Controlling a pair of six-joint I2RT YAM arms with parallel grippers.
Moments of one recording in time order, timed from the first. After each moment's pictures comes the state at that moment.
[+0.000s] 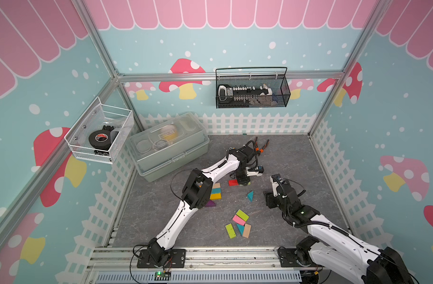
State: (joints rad) left arm -0.72 2.52 2.26 -1.10 0.22 0.69; right arm 0.54 0.93 0.40 -0.15 0.23 0.20
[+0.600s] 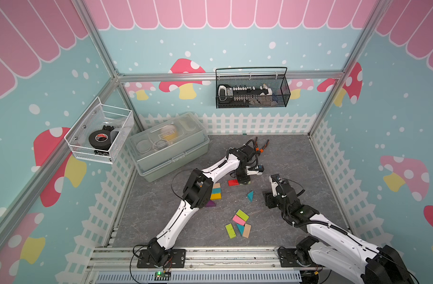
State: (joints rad) left arm -0.72 2.55 2.31 -1.11 0.19 0.70; right arm 0.54 0.94 0.40 -0.14 0.22 0.20
